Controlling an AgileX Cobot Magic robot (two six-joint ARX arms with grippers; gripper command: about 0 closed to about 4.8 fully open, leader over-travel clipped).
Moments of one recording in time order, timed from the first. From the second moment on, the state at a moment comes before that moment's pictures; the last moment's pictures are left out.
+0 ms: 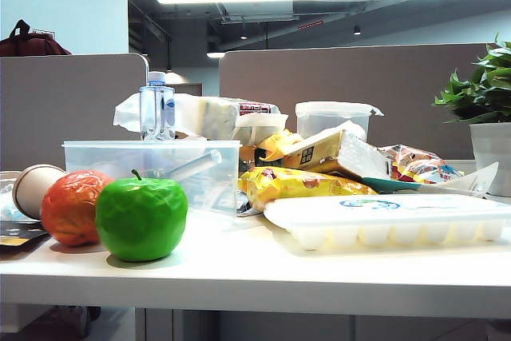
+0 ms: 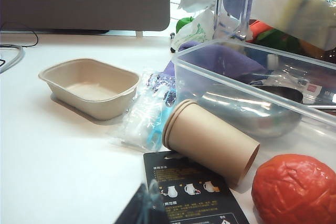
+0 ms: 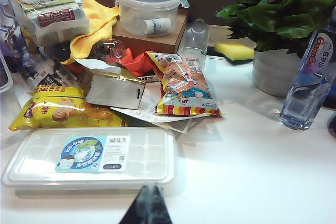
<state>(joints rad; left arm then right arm) -0.01 0.00 0.00 -0.04 -0.02 -0.02 0.62 0.10 0.64 -0.75 0.47 0.13</state>
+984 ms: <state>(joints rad) -0.01 0.00 0.00 -0.04 -0.02 -0.02 0.09 0.00 0.04 0.09 -0.06 0.24</state>
